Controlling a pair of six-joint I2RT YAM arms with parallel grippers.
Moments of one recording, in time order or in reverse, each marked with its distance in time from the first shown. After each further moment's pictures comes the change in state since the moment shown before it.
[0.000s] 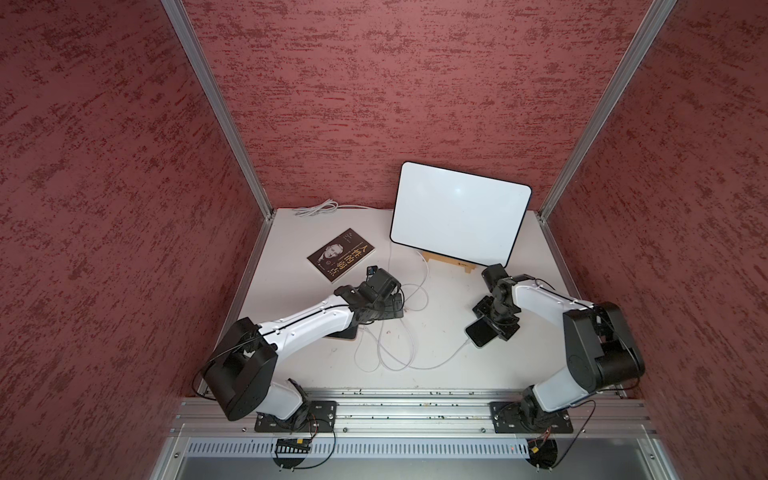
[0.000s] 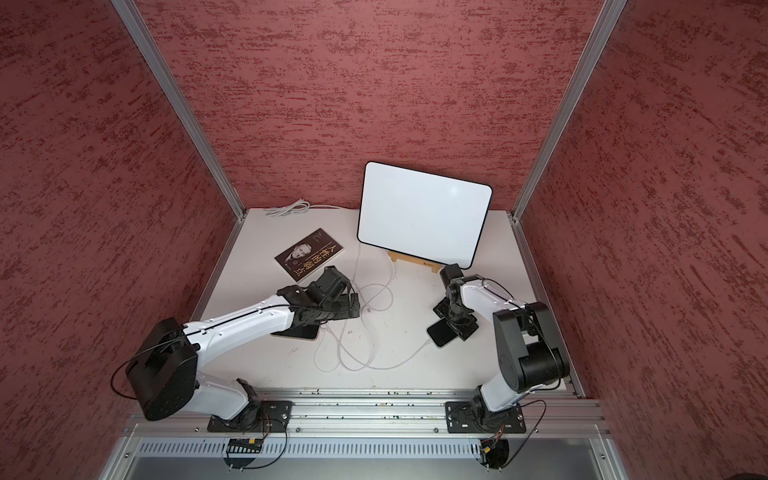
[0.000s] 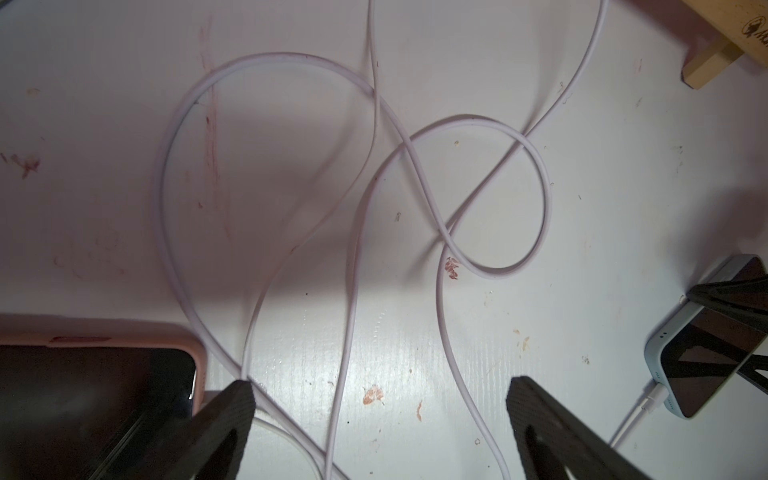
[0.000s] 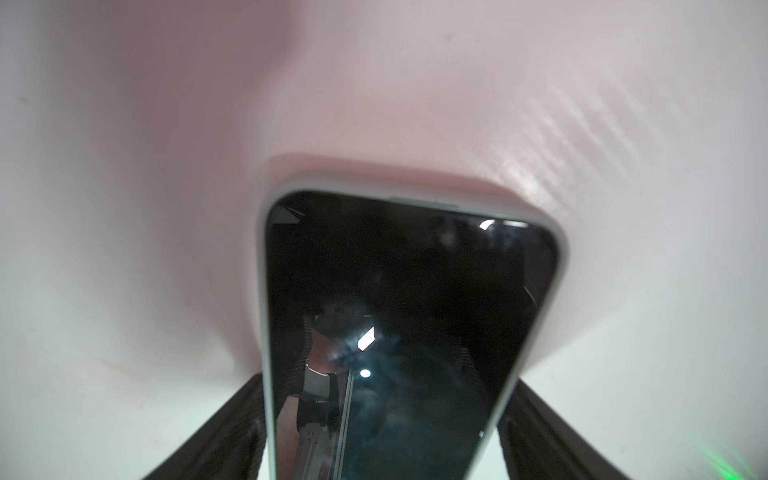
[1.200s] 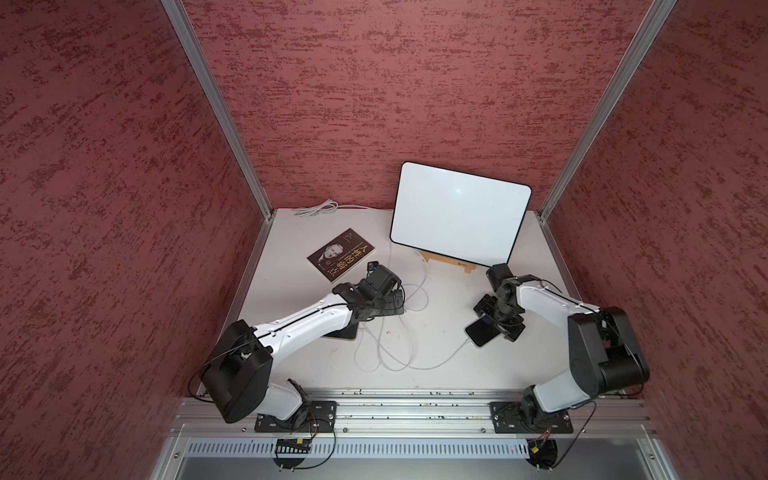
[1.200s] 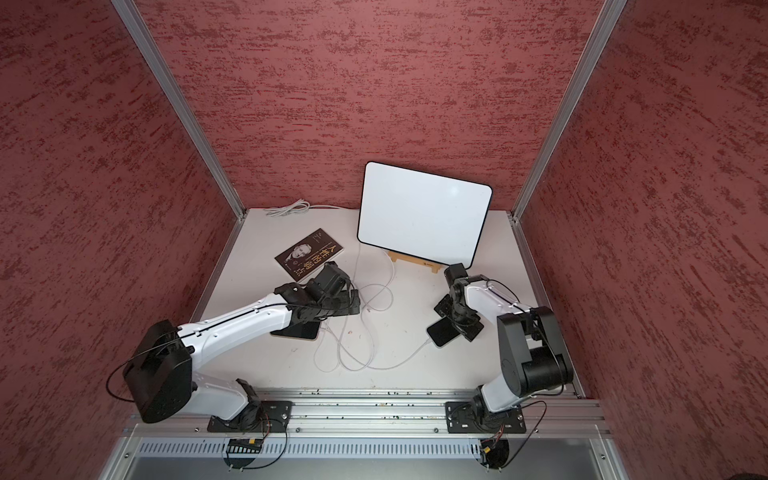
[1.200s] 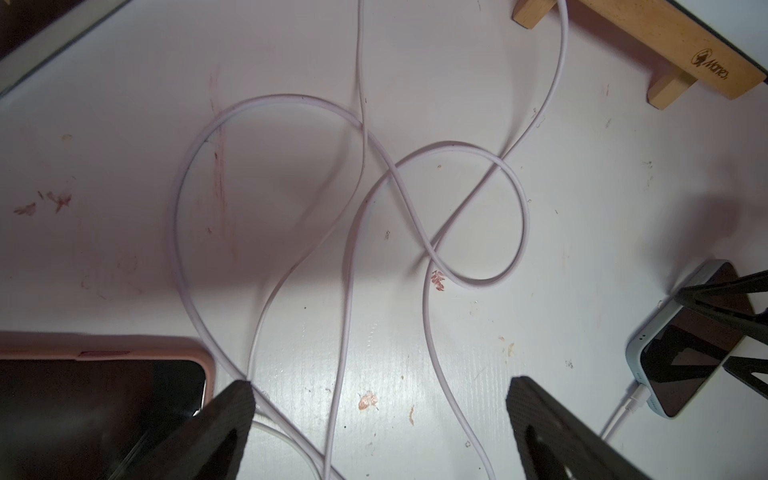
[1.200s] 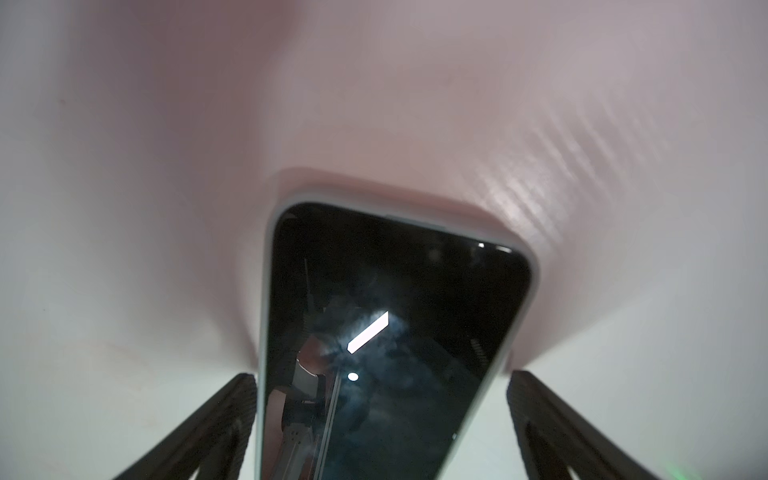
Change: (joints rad) left arm 0.000 -0.015 0.034 -0.020 -0.021 0.028; right arm -0.031 -0.026 -0.007 -0.007 0.011 -0.096
